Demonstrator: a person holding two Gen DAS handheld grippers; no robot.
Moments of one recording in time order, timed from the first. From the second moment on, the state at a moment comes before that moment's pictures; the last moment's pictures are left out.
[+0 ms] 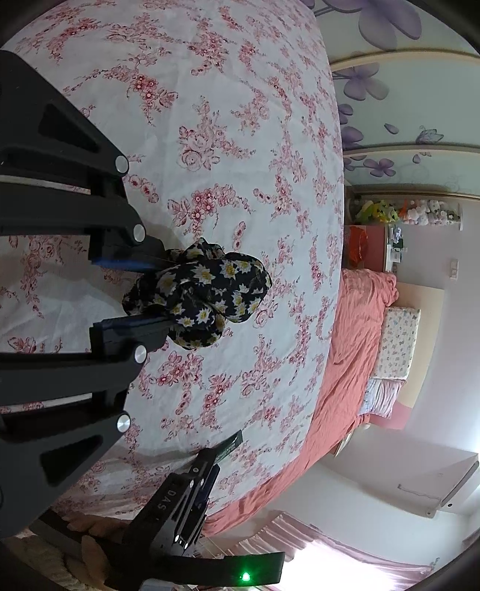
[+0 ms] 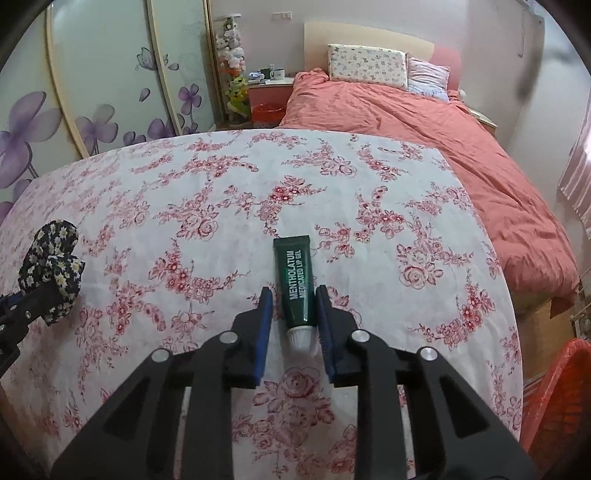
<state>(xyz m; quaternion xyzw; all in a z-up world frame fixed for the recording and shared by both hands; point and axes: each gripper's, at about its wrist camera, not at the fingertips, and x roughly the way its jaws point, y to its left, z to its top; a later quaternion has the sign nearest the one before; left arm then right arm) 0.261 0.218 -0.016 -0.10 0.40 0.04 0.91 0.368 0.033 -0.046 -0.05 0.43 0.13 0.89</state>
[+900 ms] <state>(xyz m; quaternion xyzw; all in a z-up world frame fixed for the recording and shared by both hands) 0.240 0.143 0.024 -0.07 0.37 -0.02 0.93 0.266 -0.041 0.029 0.03 0.32 0.09 0.94</state>
